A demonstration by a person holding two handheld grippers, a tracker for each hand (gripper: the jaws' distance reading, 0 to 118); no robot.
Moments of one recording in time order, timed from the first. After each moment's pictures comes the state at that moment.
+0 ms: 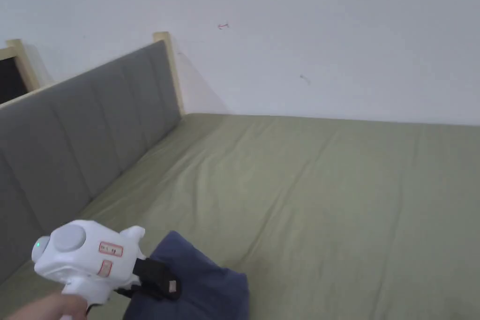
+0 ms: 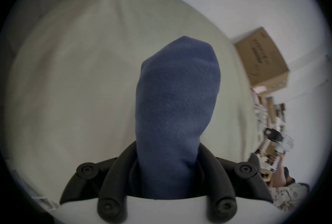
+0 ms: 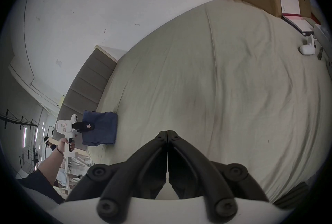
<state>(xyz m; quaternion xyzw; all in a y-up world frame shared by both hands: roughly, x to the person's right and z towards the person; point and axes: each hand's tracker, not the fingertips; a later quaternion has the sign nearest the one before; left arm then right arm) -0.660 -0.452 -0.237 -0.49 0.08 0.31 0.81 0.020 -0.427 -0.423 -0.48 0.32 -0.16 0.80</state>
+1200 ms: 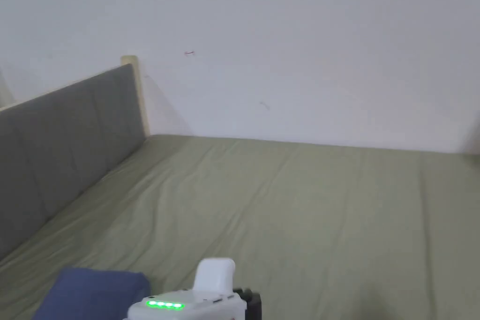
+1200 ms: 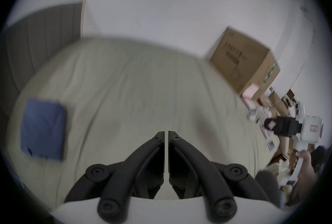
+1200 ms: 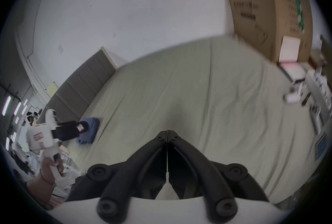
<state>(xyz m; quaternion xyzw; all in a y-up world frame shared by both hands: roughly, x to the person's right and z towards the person) -0.343 -0.389 -0.277 -0.26 0.07 0.18 0.95 0.039 -0.373 -0.418 -0.34 0.31 -0.07 0.88</state>
